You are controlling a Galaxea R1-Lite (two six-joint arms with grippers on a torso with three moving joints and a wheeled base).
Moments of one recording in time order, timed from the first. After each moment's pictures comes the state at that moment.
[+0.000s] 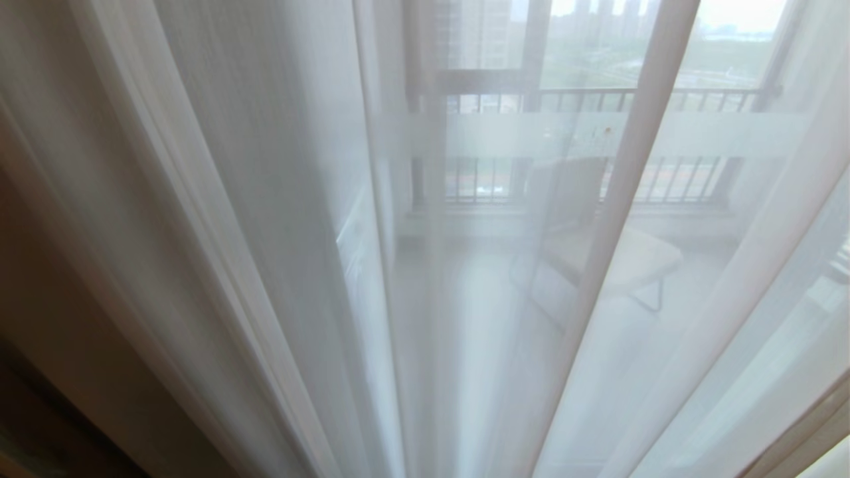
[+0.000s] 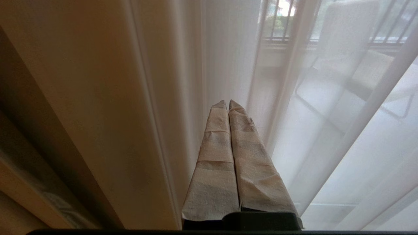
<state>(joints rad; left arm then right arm) 0.00 0.00 0.00 0.00 0.01 -0.02 0.01 0.00 0.00 0.01 0.05 -0.06</state>
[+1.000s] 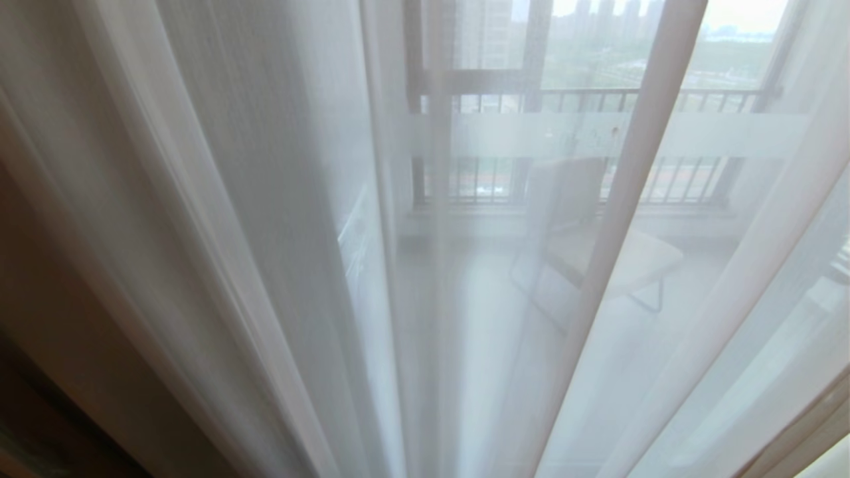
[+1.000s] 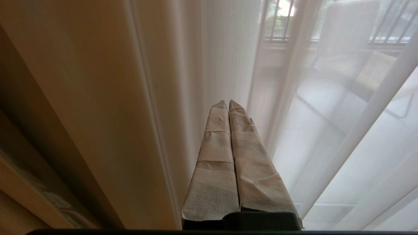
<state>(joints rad) 0.00 0.00 0.00 0.00 0.01 -0.02 0.00 0.00 0.00 0.00 0.05 -0.06</state>
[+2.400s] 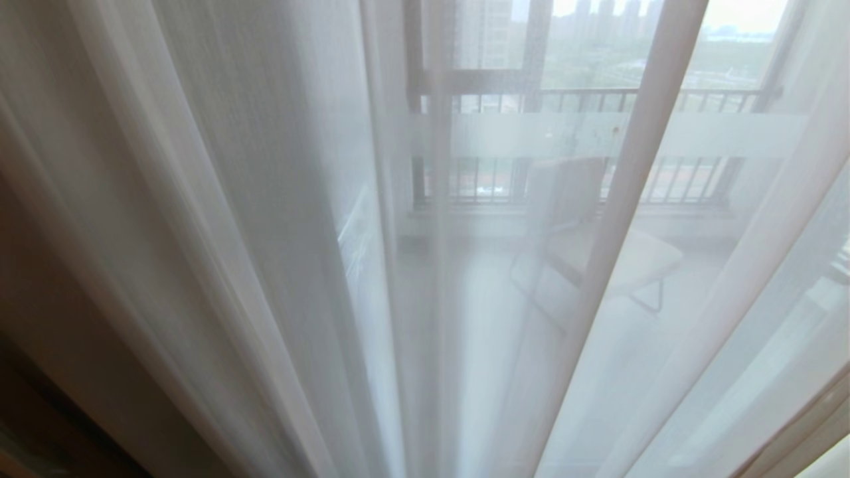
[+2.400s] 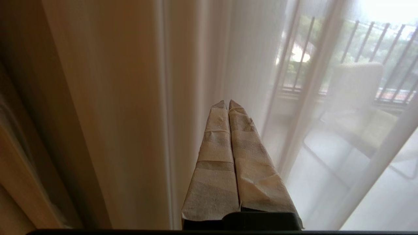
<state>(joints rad) 0.00 0.14 -0.29 0.00 0.10 -0.06 0.00 0.00 0.00 0.00 0.05 -0.06</state>
